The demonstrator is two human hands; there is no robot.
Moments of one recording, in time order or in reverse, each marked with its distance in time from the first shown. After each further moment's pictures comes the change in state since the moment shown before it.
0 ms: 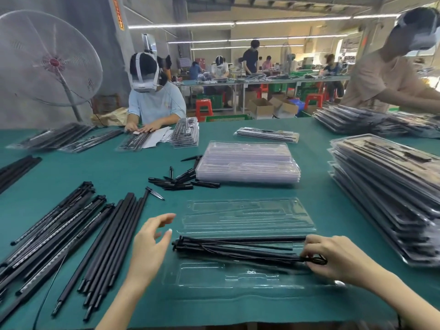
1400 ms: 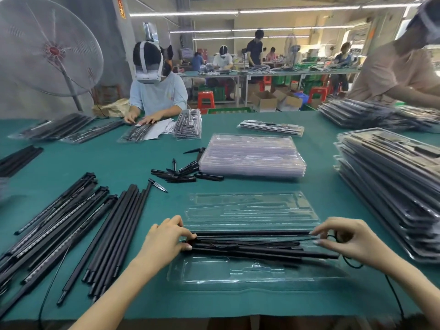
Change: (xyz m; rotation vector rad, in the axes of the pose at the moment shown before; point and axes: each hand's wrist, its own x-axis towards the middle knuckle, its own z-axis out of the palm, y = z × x) left_hand 0.027 -0.026 0.013 0.843 -0.502 0.200; right_hand 0.002 0.016 -0.015 0.636 0.159 0.110
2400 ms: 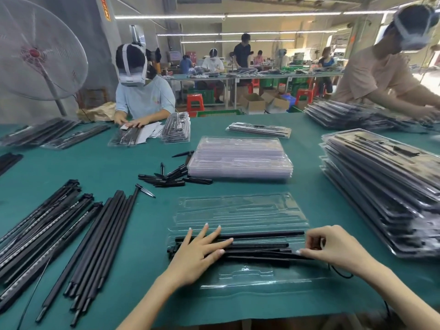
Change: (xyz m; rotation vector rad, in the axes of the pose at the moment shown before) left_hand 0.011 0.064 0.034 -0.277 -0.196 0.236; right_hand 0.000 0.004 0.016 -0.360 -0.153 0.387
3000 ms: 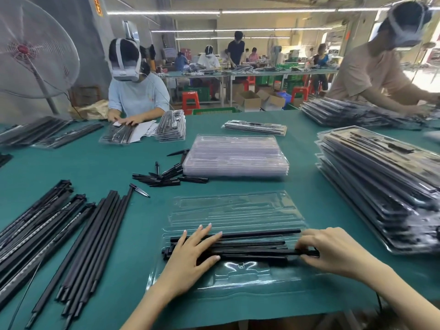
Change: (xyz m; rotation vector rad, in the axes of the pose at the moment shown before) left_hand -0.010 -0.007 0.011 -0.061 0.172 0.012; right_hand -0.006 -0.009 -0.004 -0.497 -0.003 -0.337
